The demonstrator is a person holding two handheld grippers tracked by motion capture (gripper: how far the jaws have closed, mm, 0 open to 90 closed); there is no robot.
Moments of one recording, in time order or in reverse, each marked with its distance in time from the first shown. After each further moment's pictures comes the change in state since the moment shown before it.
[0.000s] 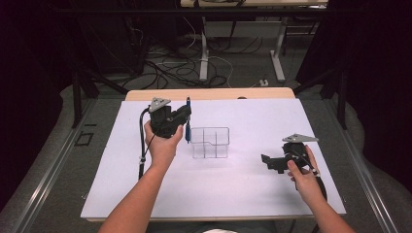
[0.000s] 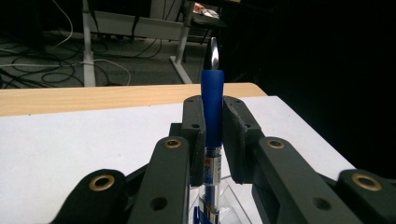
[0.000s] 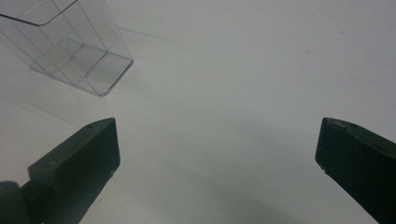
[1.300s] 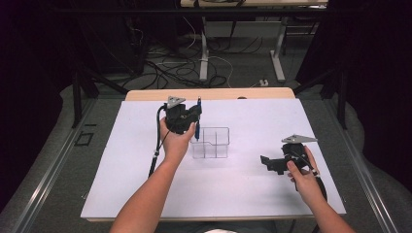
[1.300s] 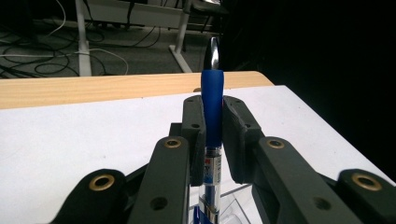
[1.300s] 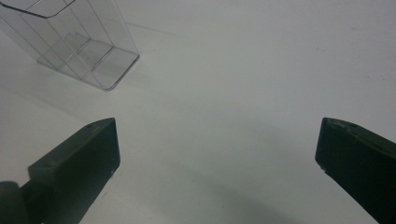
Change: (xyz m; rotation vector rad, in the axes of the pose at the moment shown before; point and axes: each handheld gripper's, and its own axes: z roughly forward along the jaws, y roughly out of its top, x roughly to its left) left arm -0.002 -0.012 0.051 0.049 0.003 0.014; right arm 0.001 -0.002 0.001 0.016 0.022 -0.010
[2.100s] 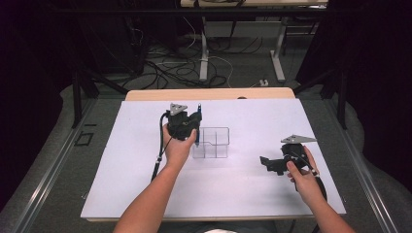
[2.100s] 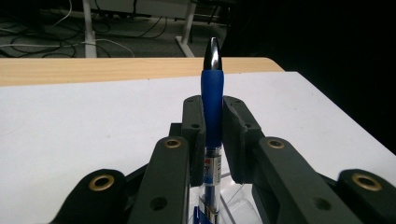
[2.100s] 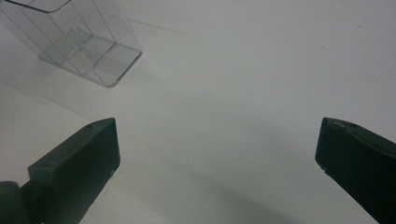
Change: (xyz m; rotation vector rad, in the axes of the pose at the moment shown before) left arm 0.004 -0.024 0.008 0.029 0.032 -0.007; right arm 0.000 -0.001 0.001 0.007 0.008 -0.018
